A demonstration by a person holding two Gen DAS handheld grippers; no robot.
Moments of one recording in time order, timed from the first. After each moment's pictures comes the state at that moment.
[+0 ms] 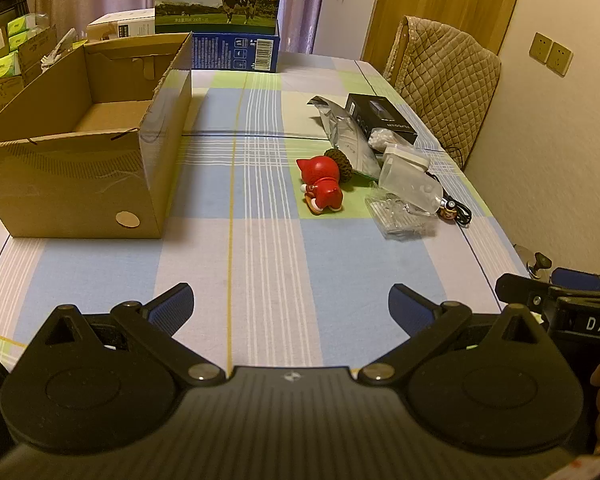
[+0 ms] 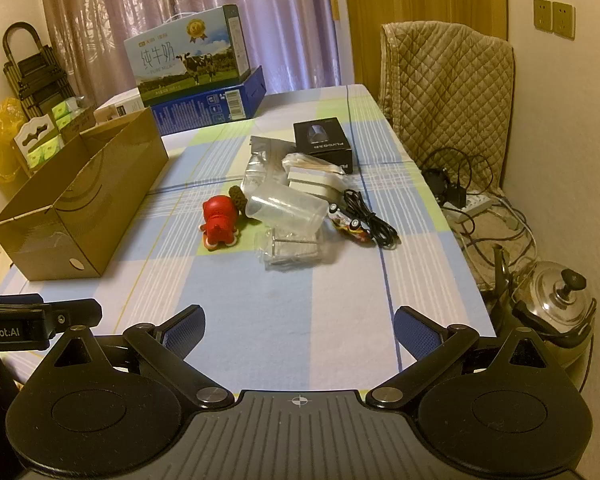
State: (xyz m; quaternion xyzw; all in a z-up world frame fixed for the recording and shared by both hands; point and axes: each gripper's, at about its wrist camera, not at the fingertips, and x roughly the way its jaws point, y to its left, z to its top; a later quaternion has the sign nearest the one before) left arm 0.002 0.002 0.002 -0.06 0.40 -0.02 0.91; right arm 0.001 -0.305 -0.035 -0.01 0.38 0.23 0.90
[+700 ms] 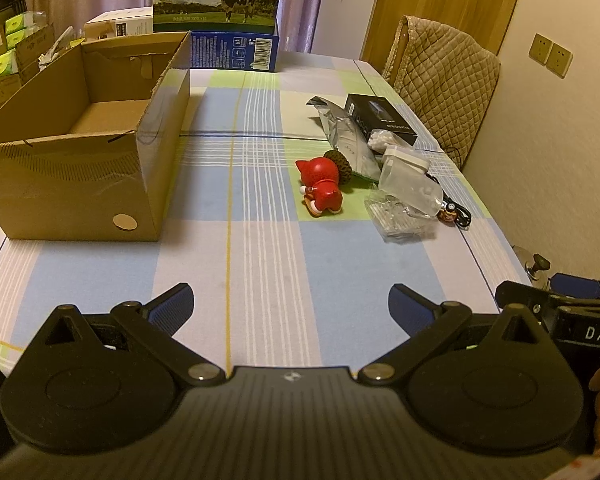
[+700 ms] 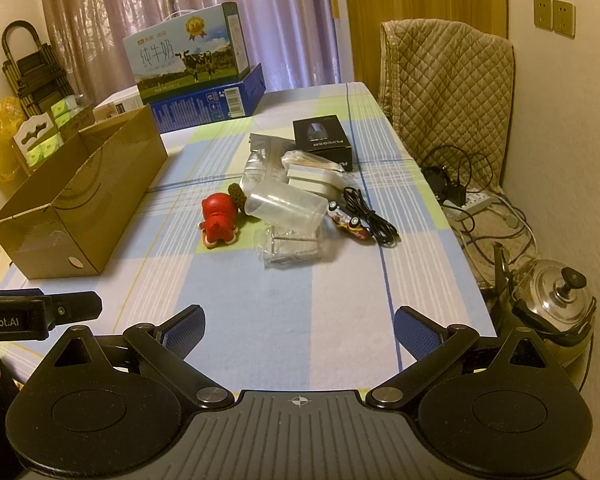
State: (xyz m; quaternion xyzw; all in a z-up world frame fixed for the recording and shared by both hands) left arm 0.007 0.004 0.001 -0.06 0.40 -0.03 0.91; right arm 0.002 -0.306 -0.036 -0.01 0.38 0.24 0.89
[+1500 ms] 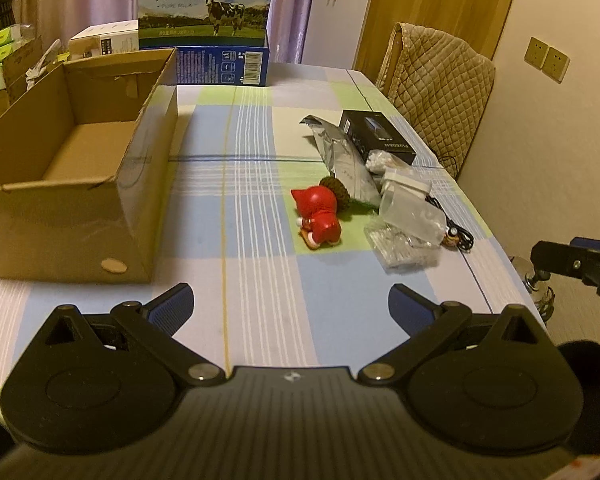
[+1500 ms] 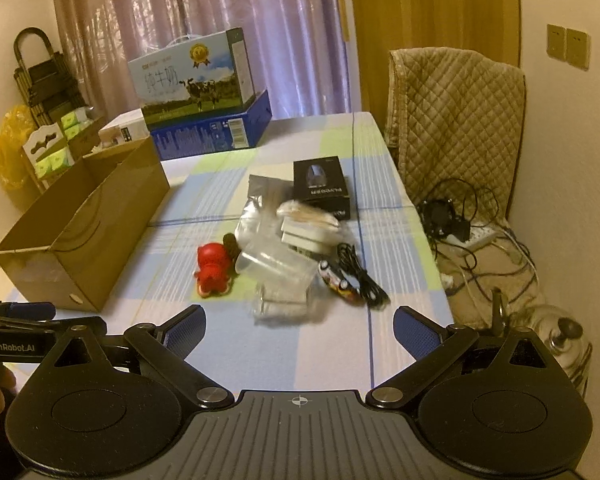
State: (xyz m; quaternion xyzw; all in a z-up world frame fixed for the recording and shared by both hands) left arm 0.046 0.008 0.009 -0.05 0.39 -0.04 0.92; right arm 0.045 -0.310 -0.003 -0.02 0.36 0.26 0.90
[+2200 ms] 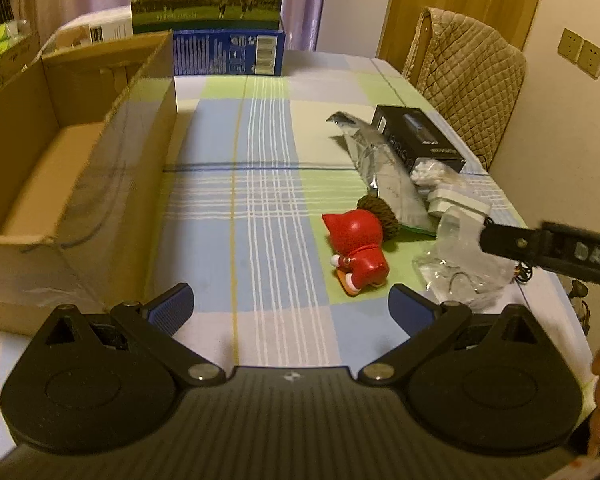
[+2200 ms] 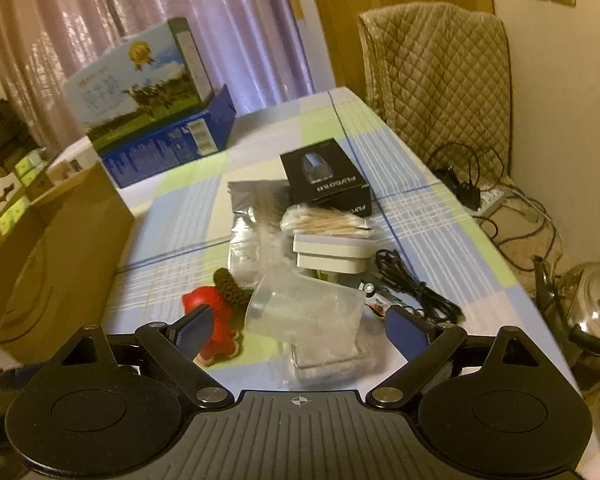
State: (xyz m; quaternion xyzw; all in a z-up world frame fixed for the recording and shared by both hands) left arm 0.131 0.017 -0.034 -0.05 0.41 -0.02 0.91; right arm 0.123 -0.233 -0.060 0.06 0.39 0.19 0.90
